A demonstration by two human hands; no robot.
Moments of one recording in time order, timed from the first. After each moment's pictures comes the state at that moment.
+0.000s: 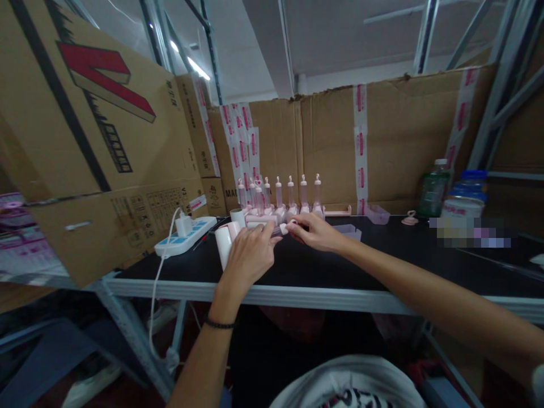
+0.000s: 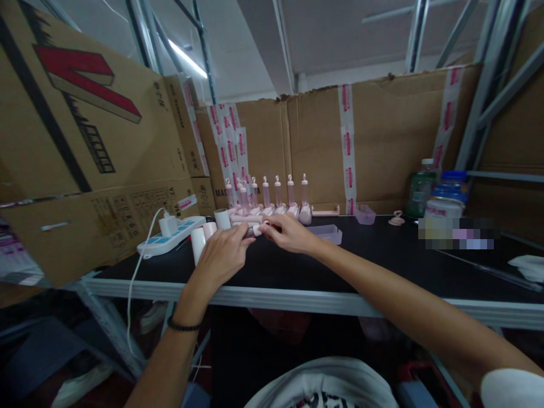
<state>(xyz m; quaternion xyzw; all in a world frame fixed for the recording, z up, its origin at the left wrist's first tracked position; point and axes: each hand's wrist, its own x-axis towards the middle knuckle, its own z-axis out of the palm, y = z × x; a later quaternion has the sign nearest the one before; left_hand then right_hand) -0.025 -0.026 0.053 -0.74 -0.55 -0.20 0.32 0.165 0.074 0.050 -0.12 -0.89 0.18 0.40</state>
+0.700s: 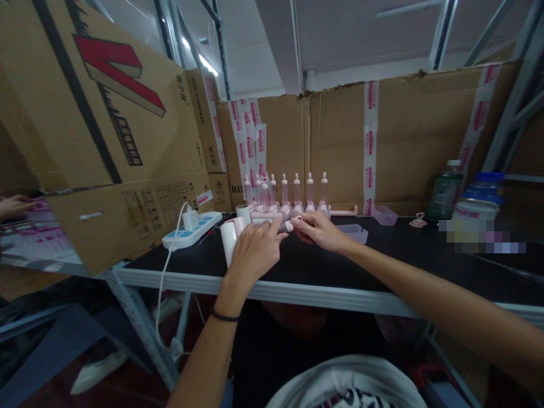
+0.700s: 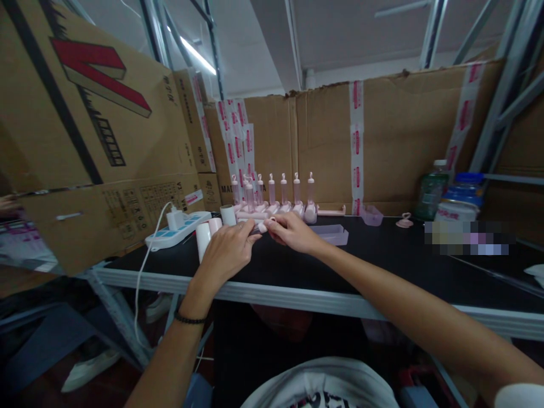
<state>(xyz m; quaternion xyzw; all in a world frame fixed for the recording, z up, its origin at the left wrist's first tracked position) -0.024 -0.028 0.051 -0.73 -0.57 -0.20 0.32 0.157 0.072 0.045 -0.13 -0.84 0.34 0.40</state>
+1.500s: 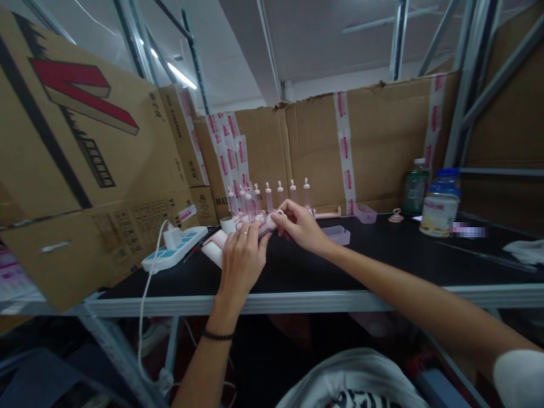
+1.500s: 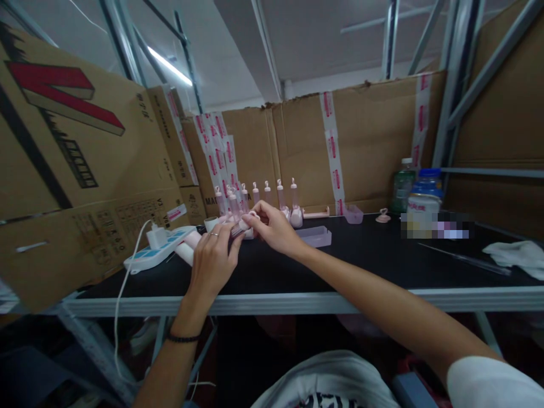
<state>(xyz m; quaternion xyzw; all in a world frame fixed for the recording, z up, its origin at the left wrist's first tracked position) -0.023 -0.011 0.045 -0.70 -0.52 -0.34 0.35 0.144 0.067 0.061 -0.10 -0.75 0.35 0.55</state>
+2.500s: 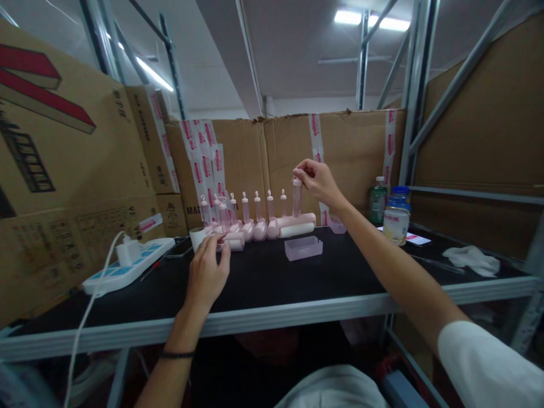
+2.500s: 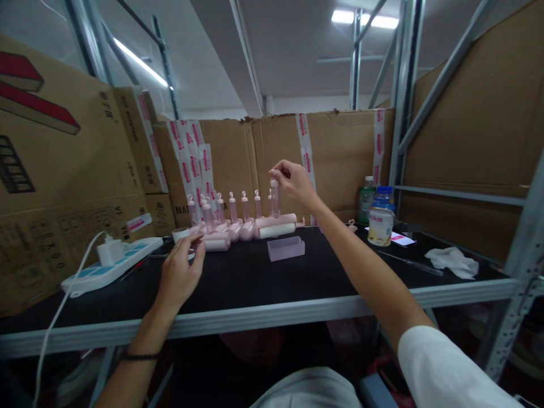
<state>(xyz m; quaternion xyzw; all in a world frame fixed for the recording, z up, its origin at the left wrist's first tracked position) -0.050 0.027 0.031 -0.68 -0.49 -0.50 0.20 0.261 0.143 0.162 -0.16 -0.75 0.07 0.63</state>
